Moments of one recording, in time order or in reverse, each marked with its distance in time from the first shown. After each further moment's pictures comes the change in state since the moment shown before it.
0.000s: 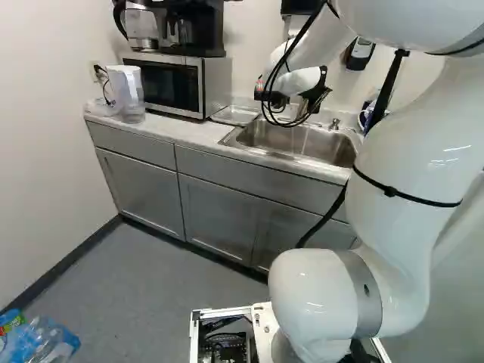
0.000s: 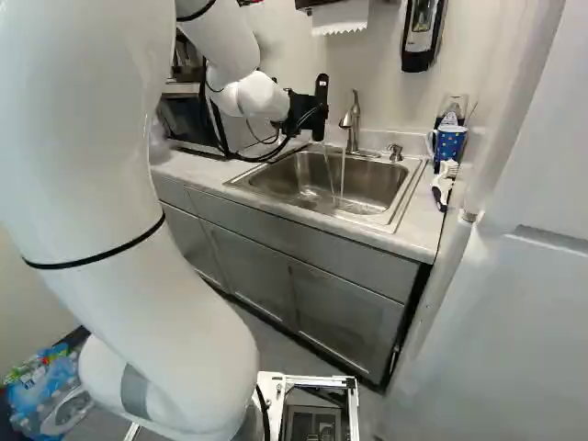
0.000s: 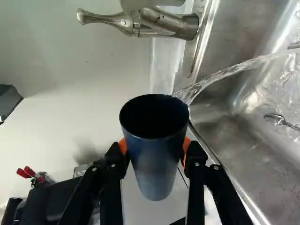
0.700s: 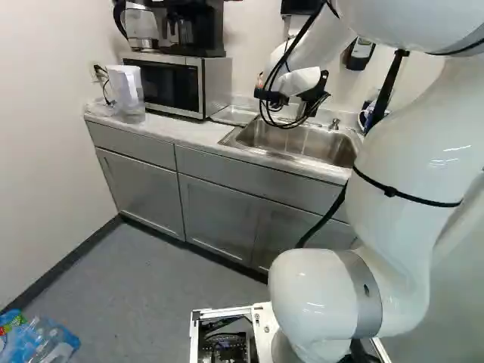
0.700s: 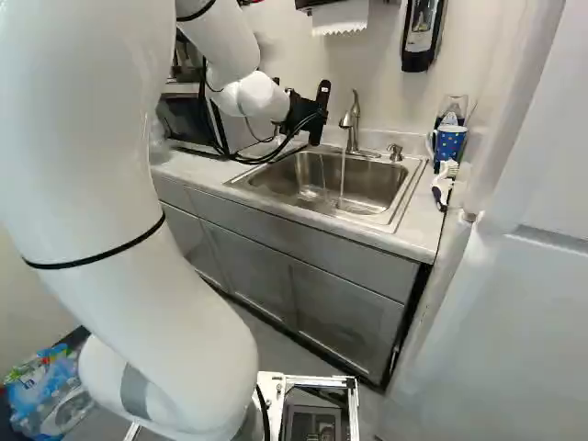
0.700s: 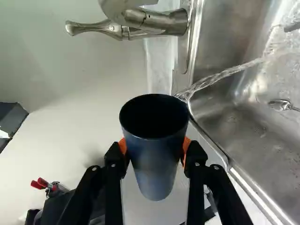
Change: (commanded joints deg) arm 0.0 0.0 0.0 0.0 0.0 7.3
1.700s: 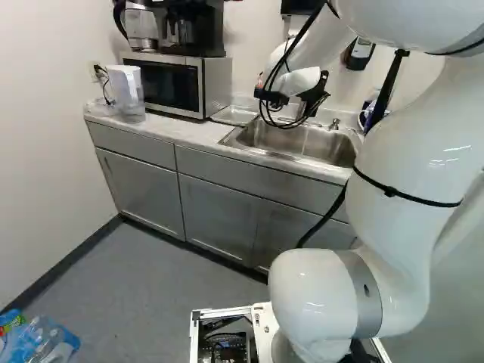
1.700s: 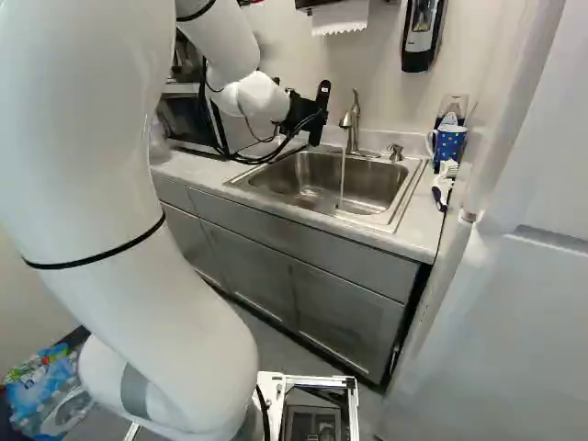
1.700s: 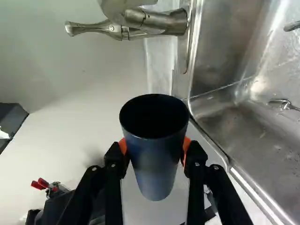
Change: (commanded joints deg) arm 0.0 0.0 0.0 0.0 0.0 0.0
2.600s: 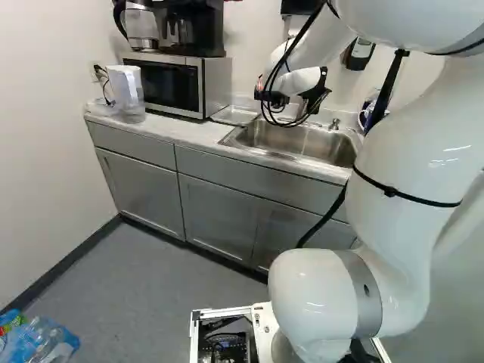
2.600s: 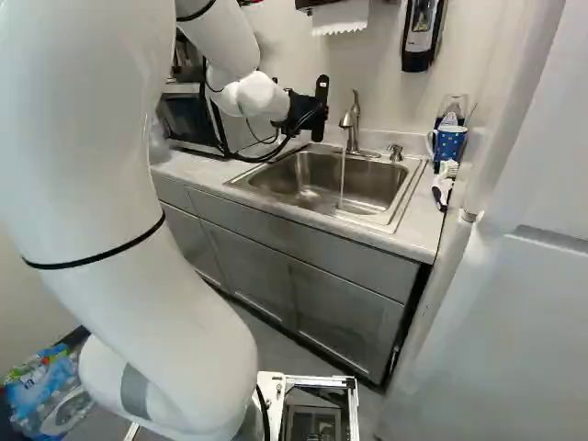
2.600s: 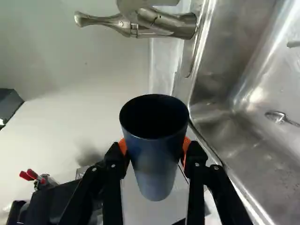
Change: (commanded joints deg) arm 0.0 0.0 0.0 0.0 0.0 -9.0
